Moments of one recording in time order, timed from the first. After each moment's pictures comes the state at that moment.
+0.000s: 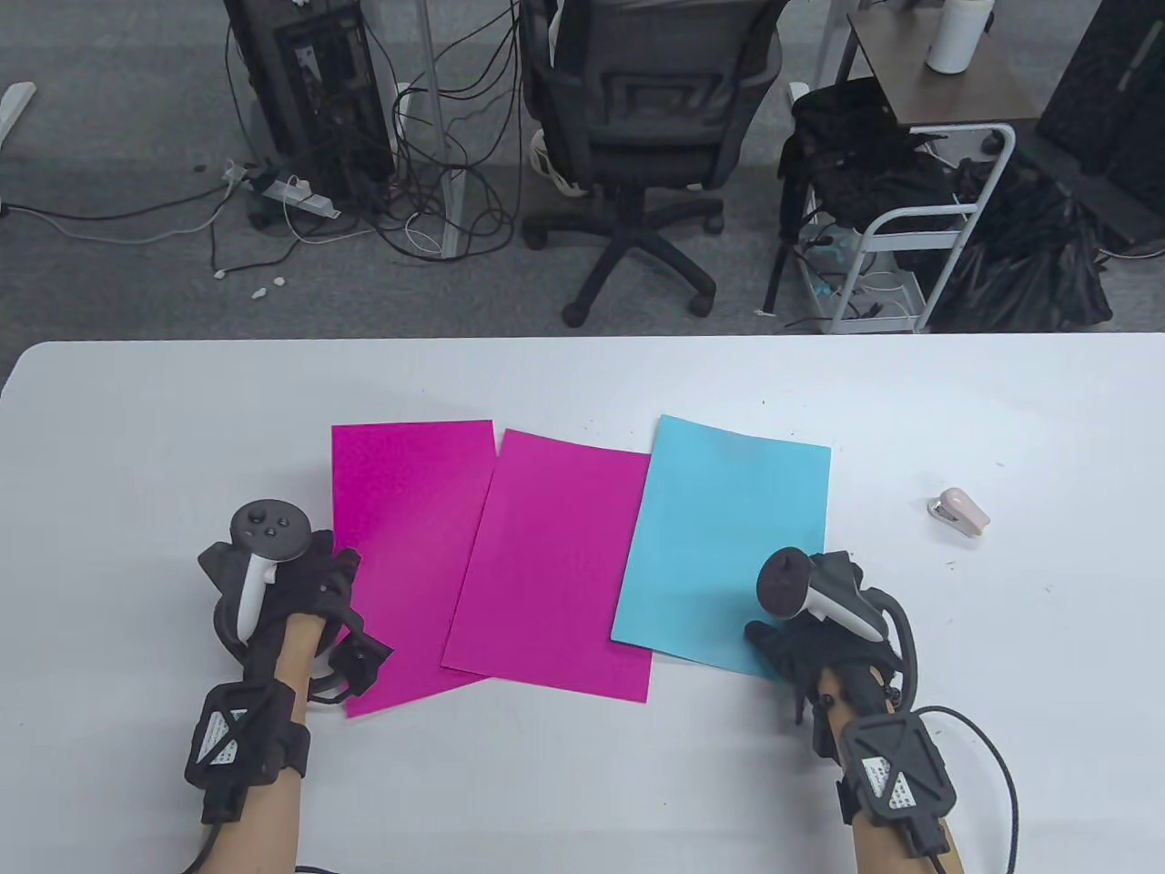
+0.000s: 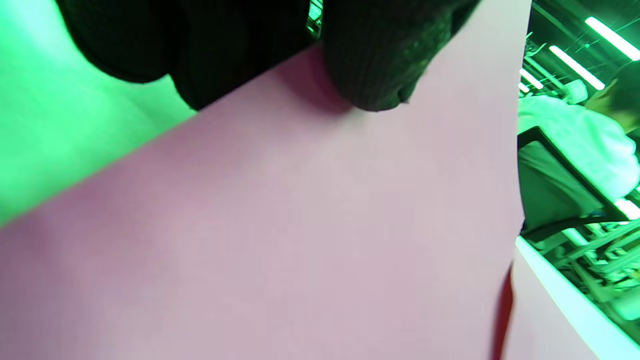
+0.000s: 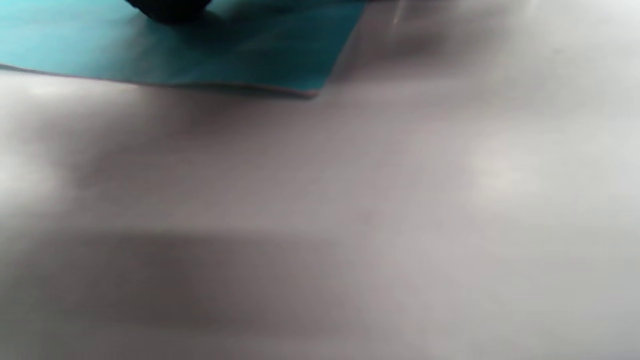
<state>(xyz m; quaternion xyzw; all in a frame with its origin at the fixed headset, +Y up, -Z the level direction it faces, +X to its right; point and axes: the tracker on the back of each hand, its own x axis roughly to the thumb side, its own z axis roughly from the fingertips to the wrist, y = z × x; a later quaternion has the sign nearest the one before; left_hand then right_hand) -0.313 -0.734 -0.353 -0.11 0.21 0.33 0.92 0.196 -0.777 -0.334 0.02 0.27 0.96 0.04</state>
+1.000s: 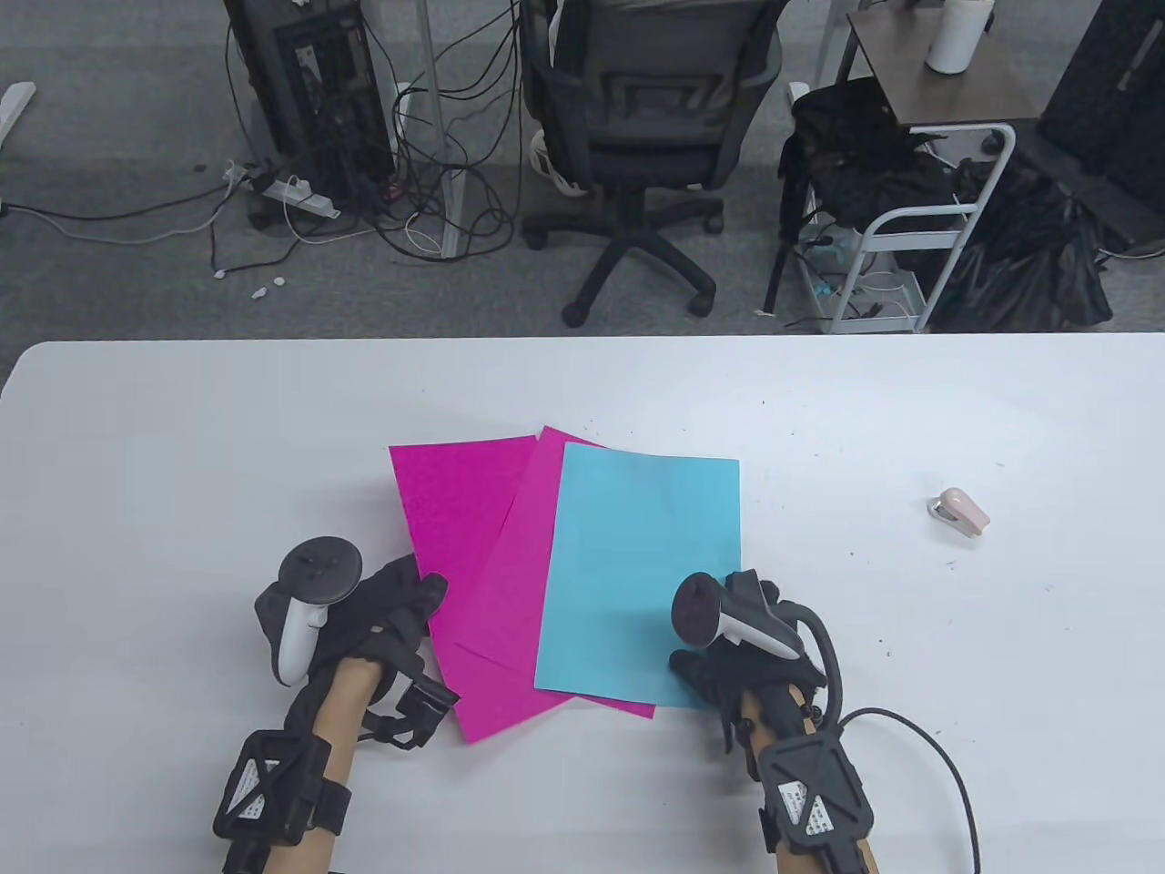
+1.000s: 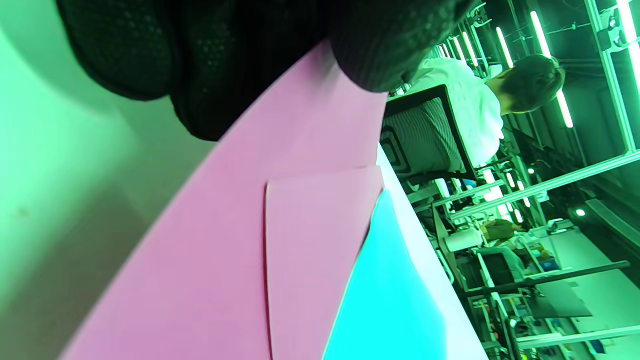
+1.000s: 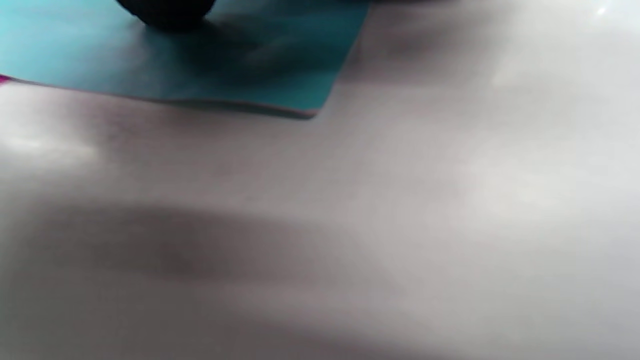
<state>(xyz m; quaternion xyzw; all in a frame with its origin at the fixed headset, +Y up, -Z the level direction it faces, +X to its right) -0.247 -0.743 -0.316 -0.16 0.08 0.48 0.86 0.118 -0.774 -0.314 0.08 0.27 0.96 0.02</state>
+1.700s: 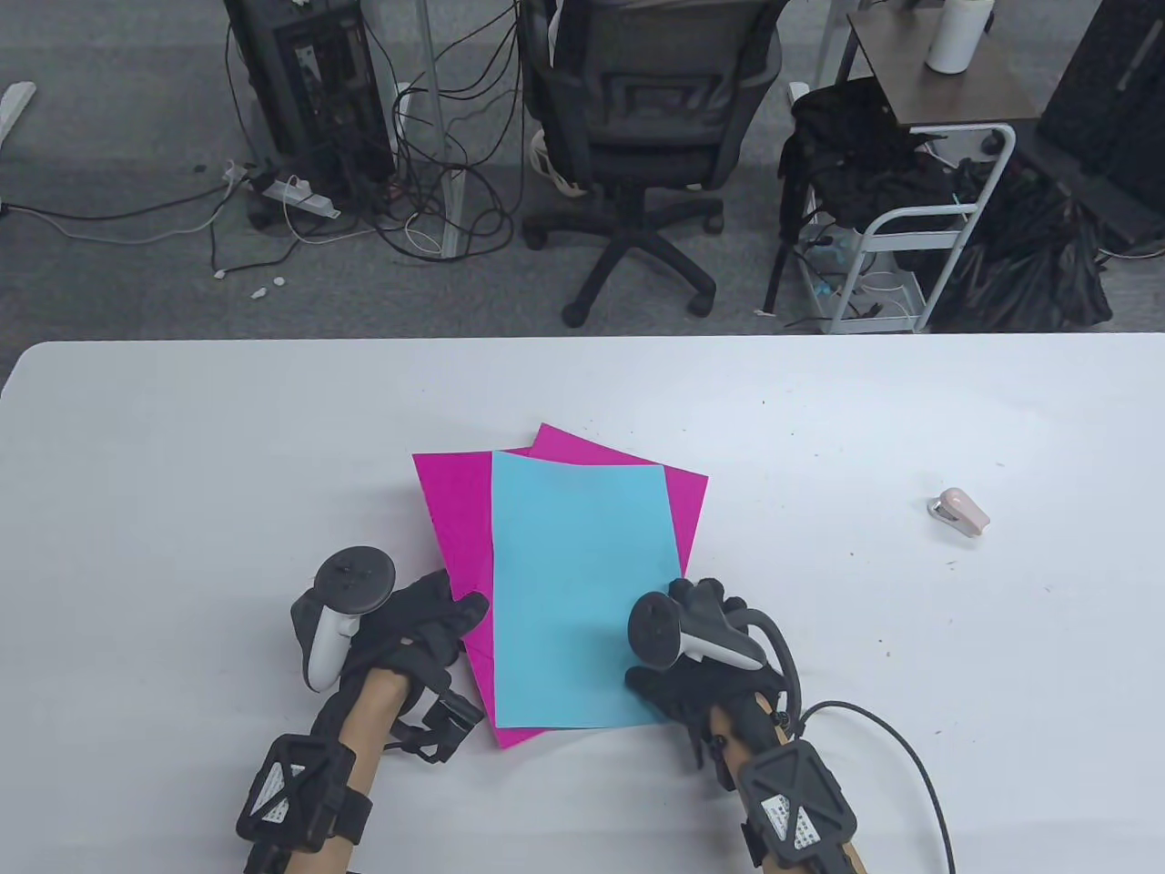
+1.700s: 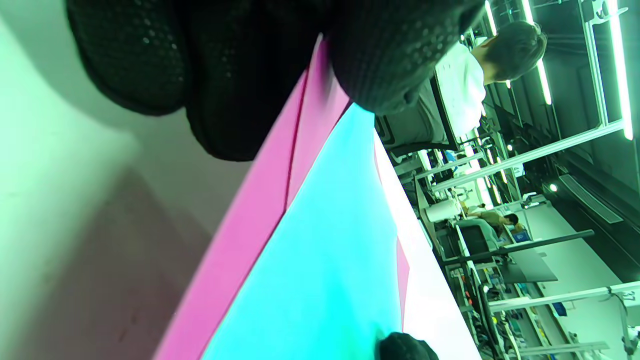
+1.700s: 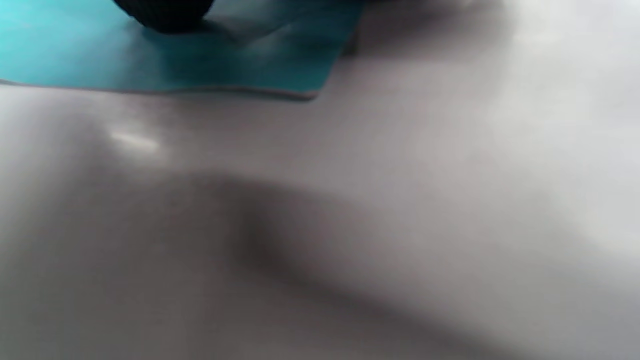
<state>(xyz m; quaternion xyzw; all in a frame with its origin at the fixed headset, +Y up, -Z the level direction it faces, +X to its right) -0.223 -0.751 -0.314 -0.18 0.05 0.49 0.85 0.078 -0.777 -0.302 0.17 0.26 0.95 0.02</state>
